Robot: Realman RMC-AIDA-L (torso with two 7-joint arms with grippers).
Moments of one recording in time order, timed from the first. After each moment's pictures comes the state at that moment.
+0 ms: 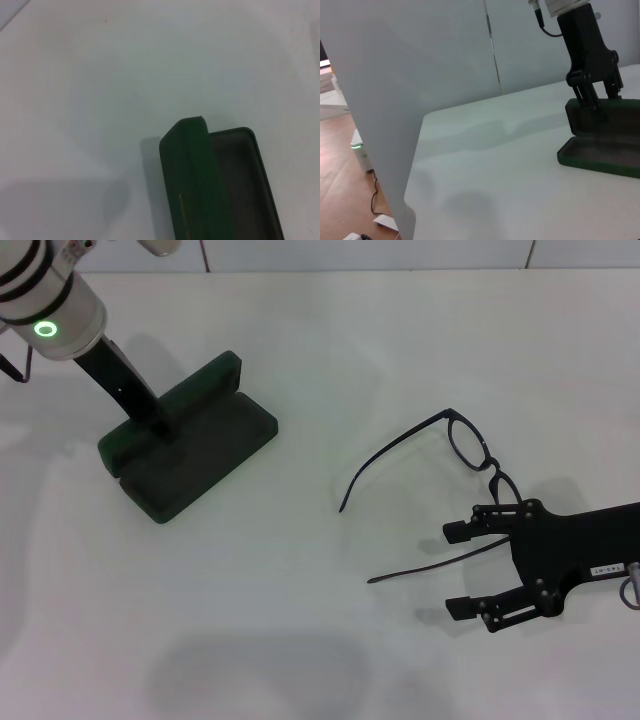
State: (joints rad) left arm -0.90 -1.99 1.12 0.92 2.78 1.51 -2.25; right arm 0.56 1.94 -1.32 -0.55 -1.66 -1.54 1.22
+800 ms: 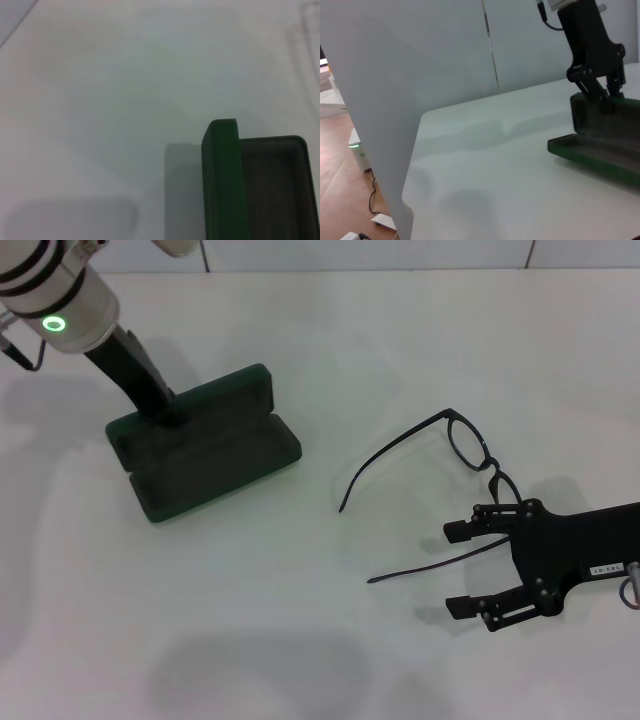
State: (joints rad) left arm -0.90 -2.01 1.12 0.96 2.77 1.52 -2.15; right arm 0.56 1.95 -1.32 -0.55 -1.66 -1.53 1.22
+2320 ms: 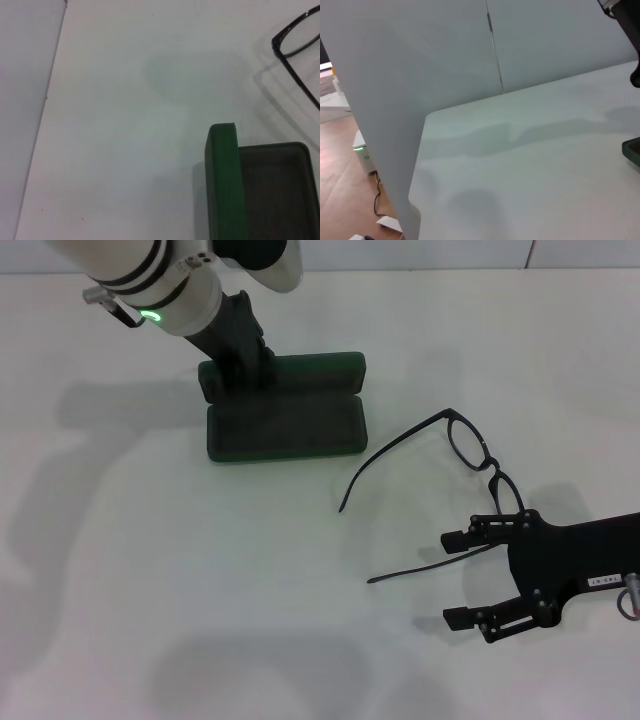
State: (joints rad) left arm -0.94 -2.08 1.23 0.92 2.70 1.25 -1.79; right arm 0.55 1.95 -1.32 -0.55 -1.66 -1.54 1.22
